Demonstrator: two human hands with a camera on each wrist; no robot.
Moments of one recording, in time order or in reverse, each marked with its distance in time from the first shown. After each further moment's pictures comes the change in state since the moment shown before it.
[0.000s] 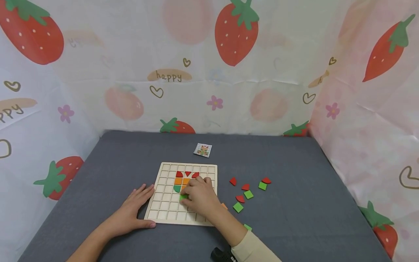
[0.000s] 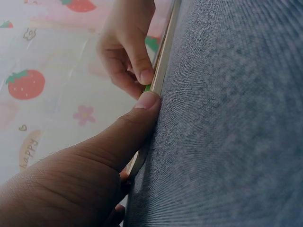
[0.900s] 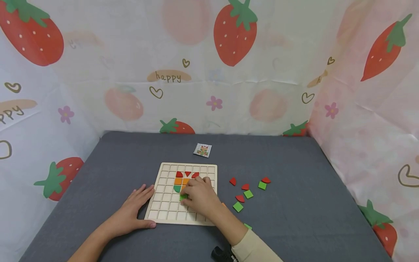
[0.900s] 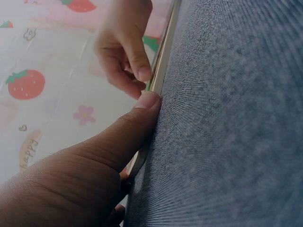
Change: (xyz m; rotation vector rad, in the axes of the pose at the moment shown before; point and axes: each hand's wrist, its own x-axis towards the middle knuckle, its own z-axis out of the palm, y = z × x) left_hand 0.000 0.000 0.000 0.003 -0.006 -0.001; right_hand 0.000 0.000 -0.005 0.015 -0.003 -0.030
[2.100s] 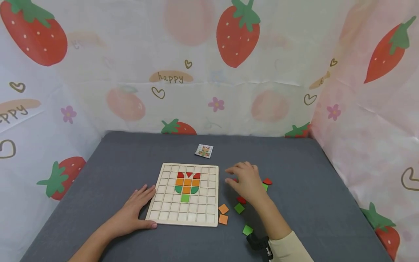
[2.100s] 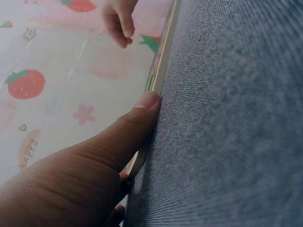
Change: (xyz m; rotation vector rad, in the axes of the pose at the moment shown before) left_hand -0.001 -0.001 0.000 -0.005 0.004 -0.002; right_hand -0.048 0.094 -0.076 0.048 0.140 0.242
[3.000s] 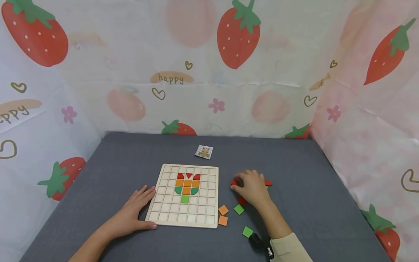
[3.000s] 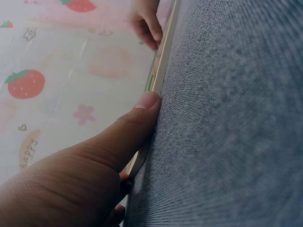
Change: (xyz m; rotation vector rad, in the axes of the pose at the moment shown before) left_hand -0.002 0.003 -0.003 0.006 -0.003 0.000; right_hand -0.010 0.033 0.023 -0.058 -0.120 0.158
